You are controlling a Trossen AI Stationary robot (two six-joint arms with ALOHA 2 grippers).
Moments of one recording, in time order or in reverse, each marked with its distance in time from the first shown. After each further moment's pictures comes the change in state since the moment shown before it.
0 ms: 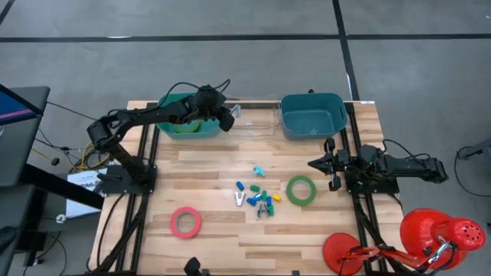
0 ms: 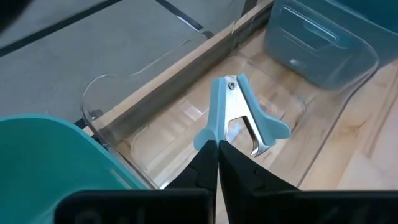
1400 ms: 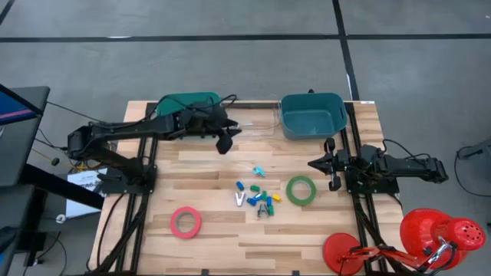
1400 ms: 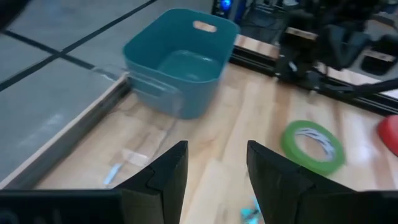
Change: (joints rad) left arm -0.321 -0.252 0.000 -0.023 0.007 0.001; right arm 0.000 0.000 0.000 0.000 0.000 0.000
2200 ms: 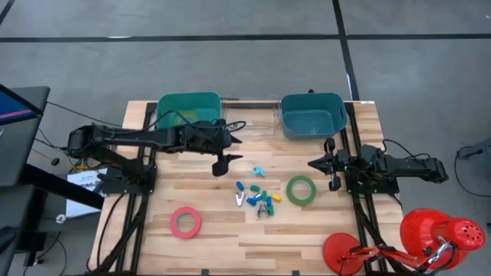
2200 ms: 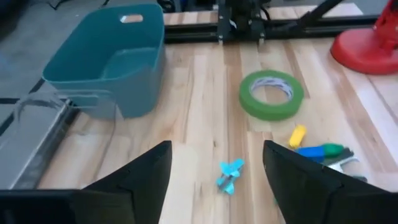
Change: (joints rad) left arm -0.178 0.003 -0.044 -0.008 0.000 0.262; right arm 0.000 0.000 0.000 0.000 0.000 0.000
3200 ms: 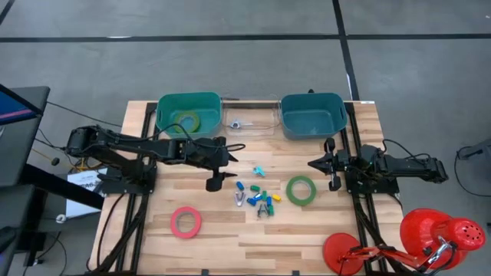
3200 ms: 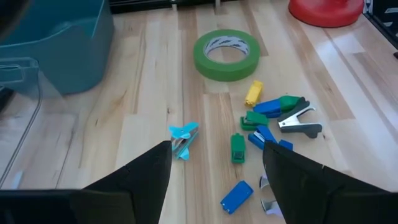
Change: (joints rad) left arm -0.103 0.000 -0.142 0.063 0.027 0.000; right arm 0.000 0.000 0.000 0.000 0.000 0.000
